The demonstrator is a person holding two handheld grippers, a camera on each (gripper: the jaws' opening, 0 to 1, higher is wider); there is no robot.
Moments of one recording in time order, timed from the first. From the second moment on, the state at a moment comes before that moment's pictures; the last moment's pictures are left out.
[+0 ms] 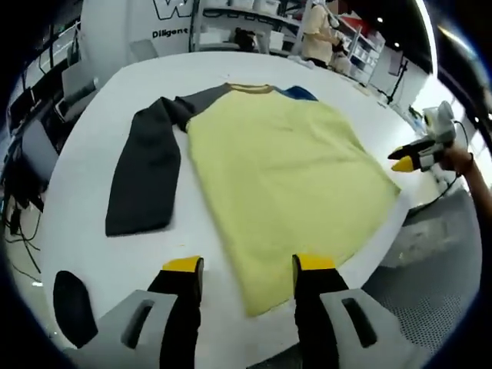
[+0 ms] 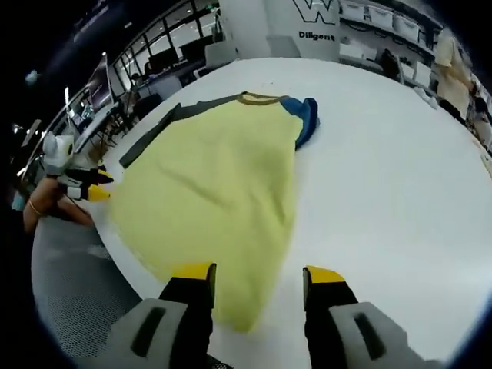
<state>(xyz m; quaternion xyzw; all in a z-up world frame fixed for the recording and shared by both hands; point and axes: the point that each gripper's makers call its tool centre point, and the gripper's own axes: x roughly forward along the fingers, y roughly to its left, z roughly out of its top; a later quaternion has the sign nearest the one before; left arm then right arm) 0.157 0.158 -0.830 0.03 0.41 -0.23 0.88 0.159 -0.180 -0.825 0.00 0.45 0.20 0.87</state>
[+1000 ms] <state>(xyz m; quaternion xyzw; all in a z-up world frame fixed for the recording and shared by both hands) 0.163 0.134 -0.815 0.01 0.35 -0.26 0.90 0.226 -0.183 -0.787 0.02 0.36 0.22 0.91</state>
